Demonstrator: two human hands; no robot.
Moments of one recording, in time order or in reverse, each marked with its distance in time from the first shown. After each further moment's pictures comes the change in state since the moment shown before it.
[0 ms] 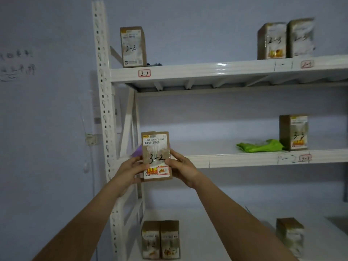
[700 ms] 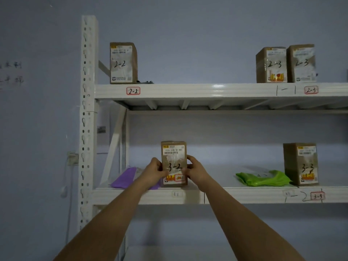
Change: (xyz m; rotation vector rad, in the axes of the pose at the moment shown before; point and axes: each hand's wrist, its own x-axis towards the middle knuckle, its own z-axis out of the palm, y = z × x) left_hand 0.152 0.012 0.090 0.480 -0.003 0.196; right_hand 0.082 -0.050 -0.099 -0.473 0.288 -0.088
